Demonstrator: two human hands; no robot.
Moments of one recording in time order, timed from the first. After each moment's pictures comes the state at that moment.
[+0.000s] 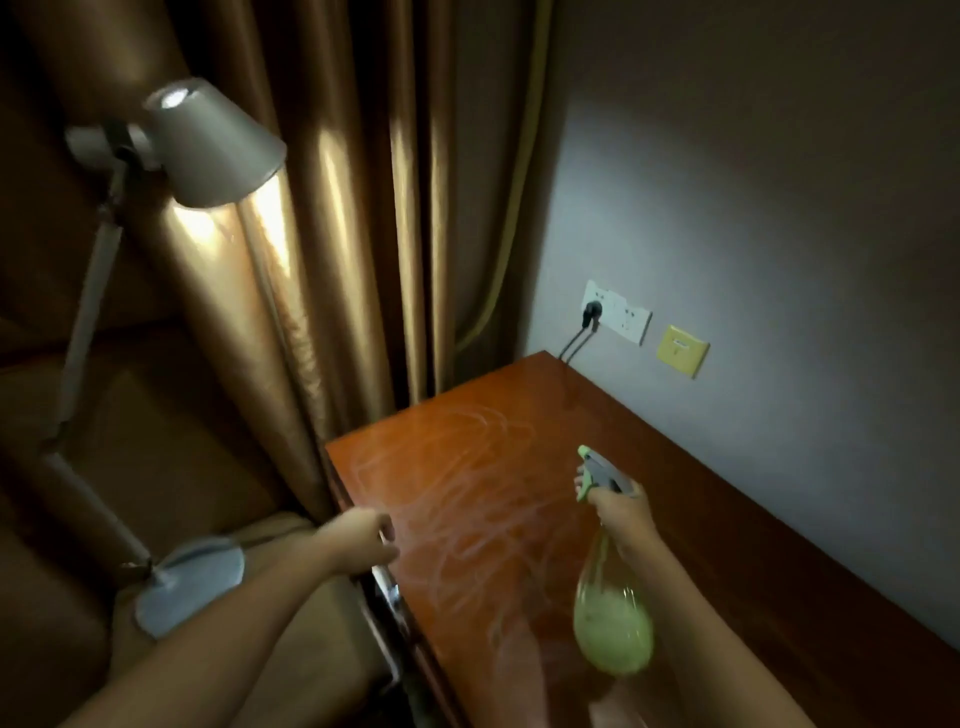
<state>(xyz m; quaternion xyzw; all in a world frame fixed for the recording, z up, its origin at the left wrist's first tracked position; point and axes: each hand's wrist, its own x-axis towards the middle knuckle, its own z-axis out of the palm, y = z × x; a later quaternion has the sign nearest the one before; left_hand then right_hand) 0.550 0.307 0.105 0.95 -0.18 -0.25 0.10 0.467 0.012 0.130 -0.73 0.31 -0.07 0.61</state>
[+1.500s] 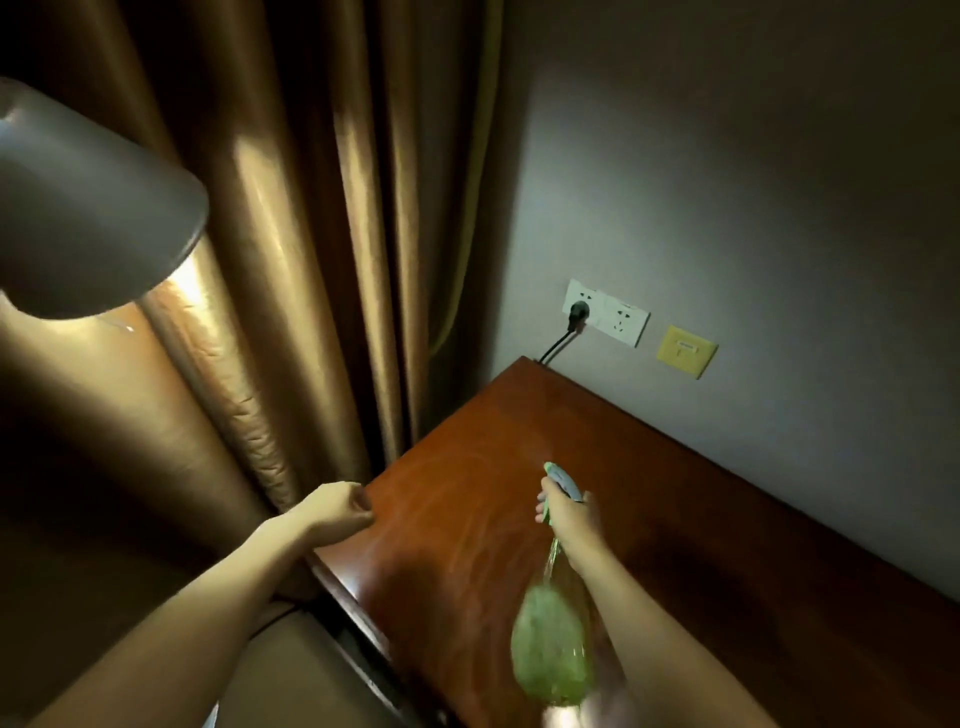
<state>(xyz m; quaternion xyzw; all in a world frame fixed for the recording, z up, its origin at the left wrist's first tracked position) 0.779 0.334 0.112 0.93 -0.24 -0.25 0.12 0.638 0.086 0.082 -0.62 0.49 -0.10 0.61</state>
